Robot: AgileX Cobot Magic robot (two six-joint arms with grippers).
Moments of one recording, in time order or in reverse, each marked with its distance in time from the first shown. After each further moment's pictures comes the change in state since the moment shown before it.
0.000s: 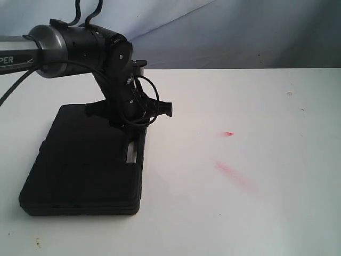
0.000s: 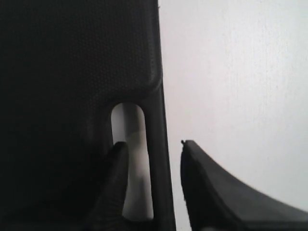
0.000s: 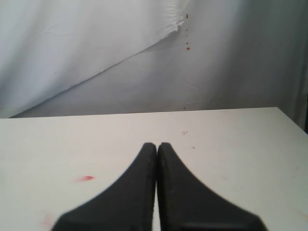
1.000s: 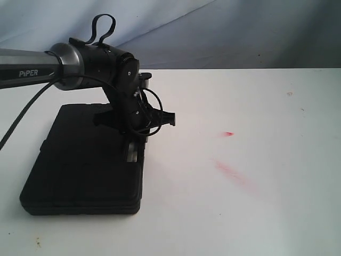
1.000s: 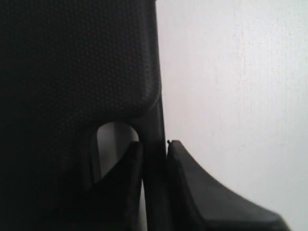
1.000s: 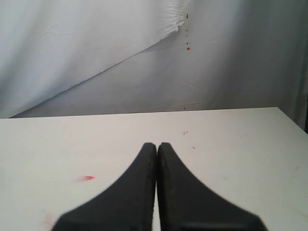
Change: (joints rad) left arm 0.000 0.089 -0.006 -0.019 -0.066 0.009; right arm 0.000 0.000 0.000 0.000 0.000 0.000
